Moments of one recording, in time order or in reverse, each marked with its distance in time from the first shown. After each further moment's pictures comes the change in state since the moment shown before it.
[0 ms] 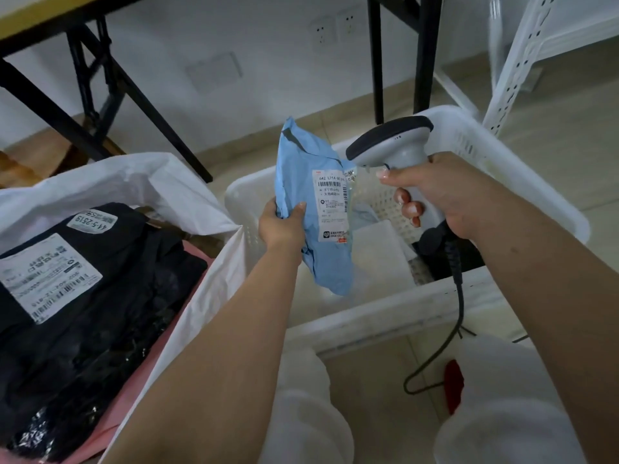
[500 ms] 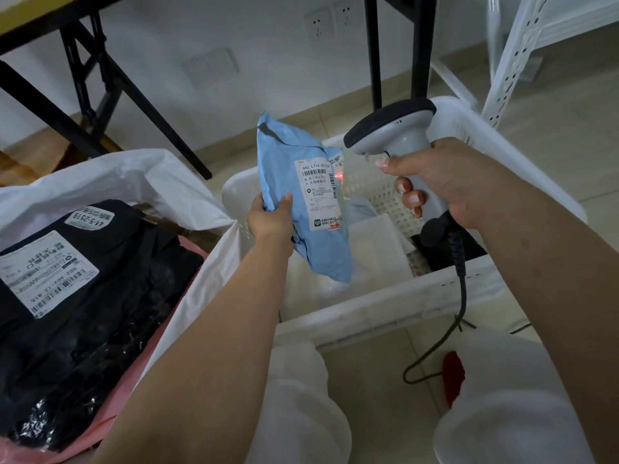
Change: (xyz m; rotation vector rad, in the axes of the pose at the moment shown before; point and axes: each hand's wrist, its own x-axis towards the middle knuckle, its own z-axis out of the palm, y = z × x) left_hand 0.002 0.001 -0.006 -0.106 0.030 -0.078; right_hand -0.012 -0.006 -0.007 -0.034 -0.008 0.001
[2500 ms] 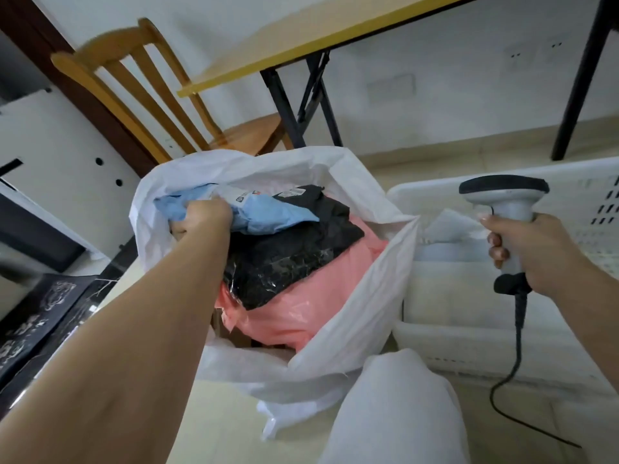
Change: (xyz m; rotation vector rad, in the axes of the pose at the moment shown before) left_hand 0.019 0.118 -0.377 0.737 0.756 -0.273; right_hand 0.009 0.037 0.140 0.187 -0.060 -0.108
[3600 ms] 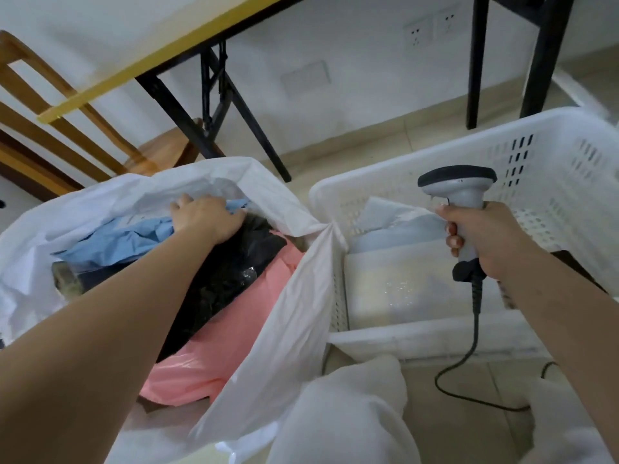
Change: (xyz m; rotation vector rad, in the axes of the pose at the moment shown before) left_hand -0.094 0.088 0.096 0.872 -0.067 0.857; right_hand 0.039 0.014 -0.073 0.072 0.118 0.127
